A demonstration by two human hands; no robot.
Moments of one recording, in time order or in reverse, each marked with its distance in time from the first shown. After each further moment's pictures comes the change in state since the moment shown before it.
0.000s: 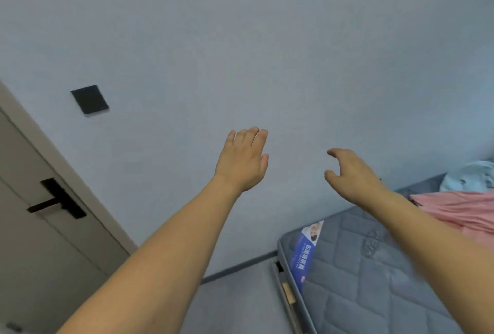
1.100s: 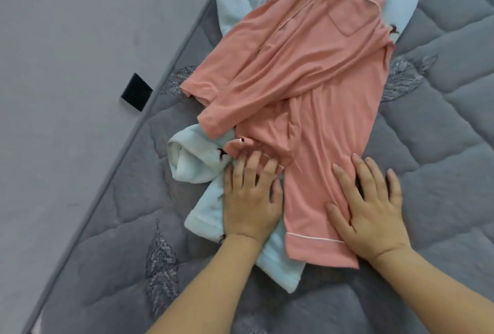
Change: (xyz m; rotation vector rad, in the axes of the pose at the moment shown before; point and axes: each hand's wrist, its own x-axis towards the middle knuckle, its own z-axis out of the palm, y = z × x) left_hand 0.150 0.645 0.749 -0.668 -0.188 0.459; right_hand -0.024 0.830 0.252 -0.524 0.239 0.714
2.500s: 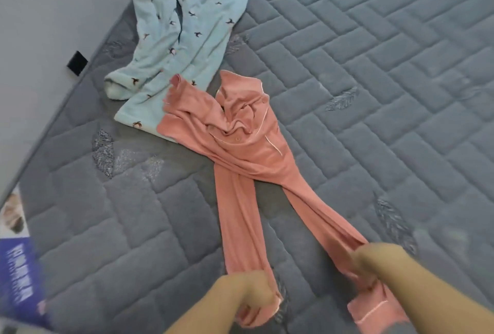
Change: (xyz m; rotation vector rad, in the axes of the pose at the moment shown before) left_hand -0.387 0.280 -0.155 -0.322 -1.722 -0.143; right_hand -0.432 0.132 -0.232 -0.299 -1.384 0.664
